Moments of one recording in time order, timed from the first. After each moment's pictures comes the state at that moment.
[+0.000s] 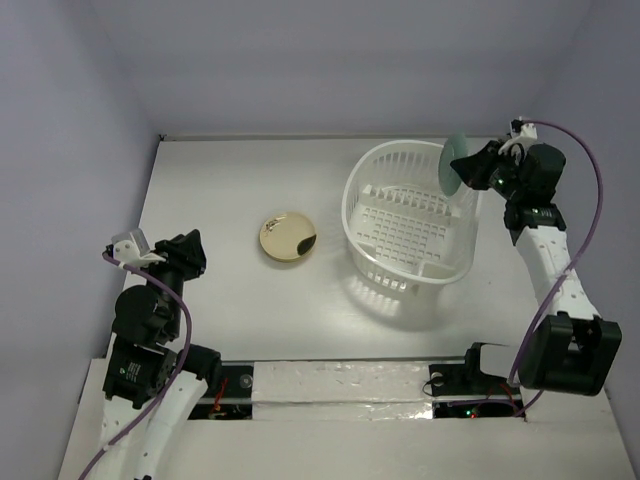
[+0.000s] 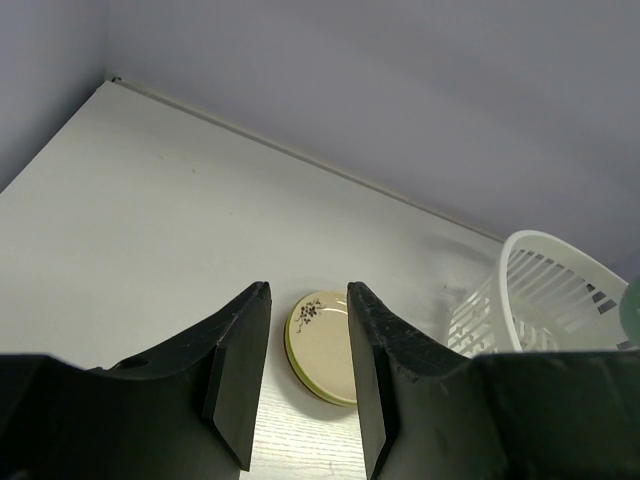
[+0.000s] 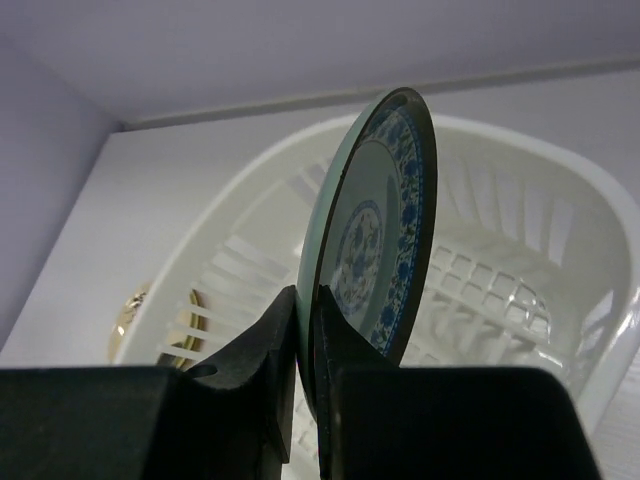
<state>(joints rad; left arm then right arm) -0.30 0.26 0.71 -0.41 -0.36 -0.43 -0.15 1.28 1.04 0.02 -0.55 0.36</state>
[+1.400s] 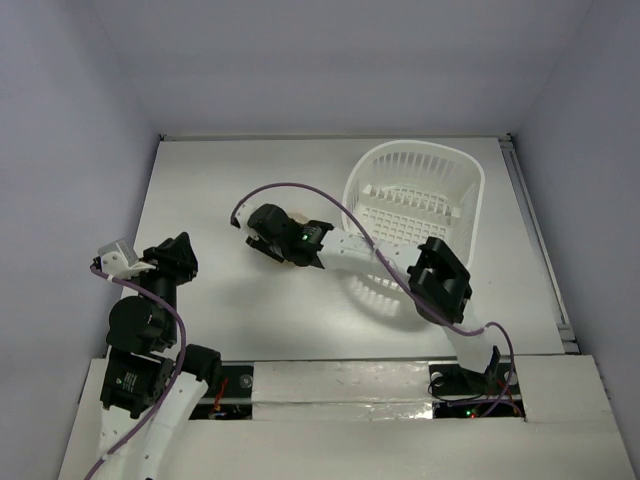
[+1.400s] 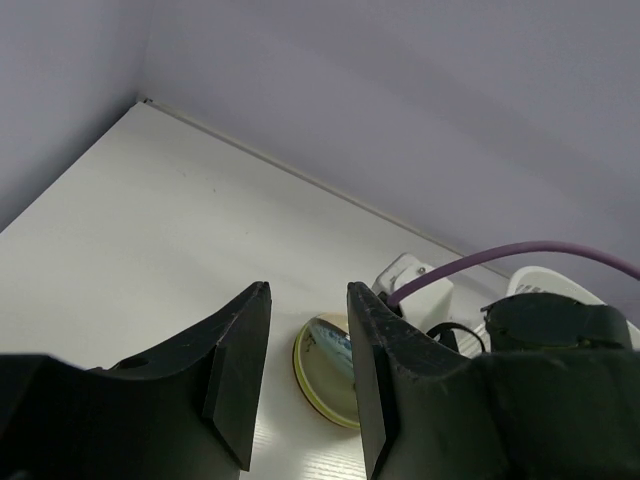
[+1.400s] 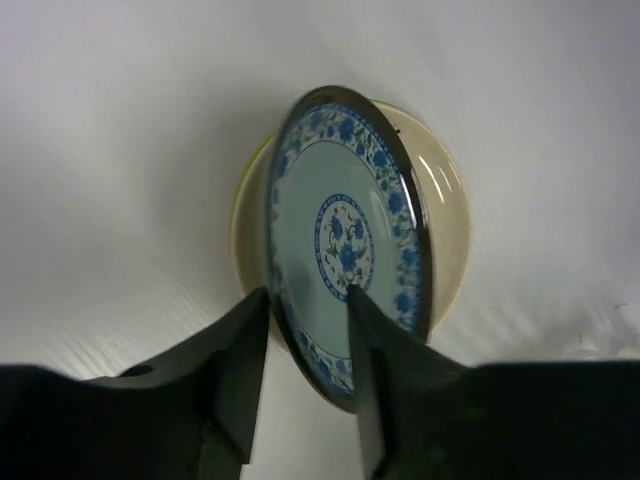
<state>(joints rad) -0.30 0.21 0.71 -0.41 -0.44 -0.44 1.07 2.12 1.82 -0.43 0.35 -0.21</state>
